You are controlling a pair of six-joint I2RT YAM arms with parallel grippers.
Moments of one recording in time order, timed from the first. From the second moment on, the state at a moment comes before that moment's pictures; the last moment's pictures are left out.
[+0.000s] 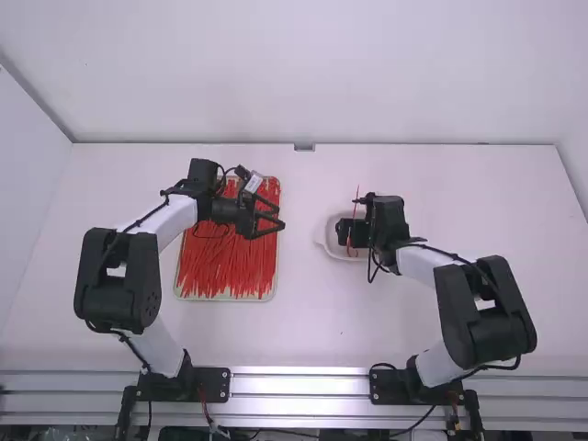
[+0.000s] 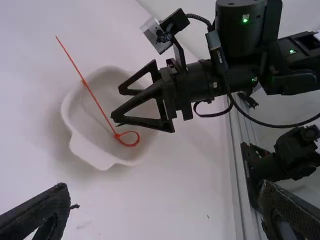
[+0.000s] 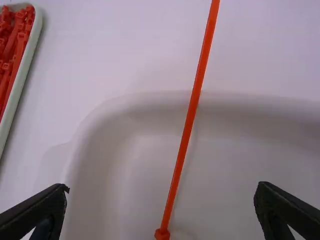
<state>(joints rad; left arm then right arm) -0.05 1.78 1.11 -0.44 1.28 0.45 0.24 1.66 0.69 0.14 -0.20 0.23</state>
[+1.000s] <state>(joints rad) -0.01 1.69 1.15 -0.51 1.14 0.43 0.27 1.18 0.70 -0.26 -0.09 0.23</state>
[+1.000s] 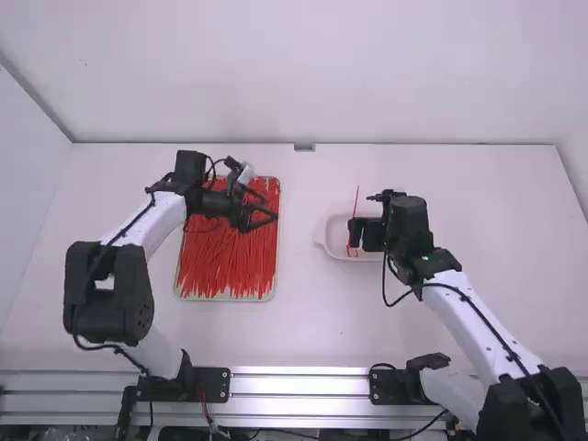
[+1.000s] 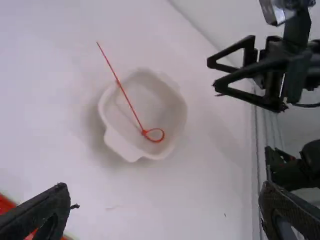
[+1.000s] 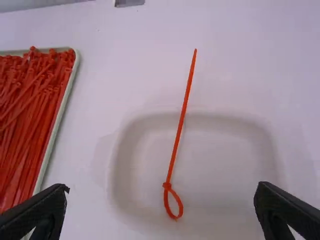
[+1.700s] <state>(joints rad) -0.01 1.37 1.17 -0.72 0.66 0.22 0.27 1.04 0.70 -0.40 -0.09 0.24</state>
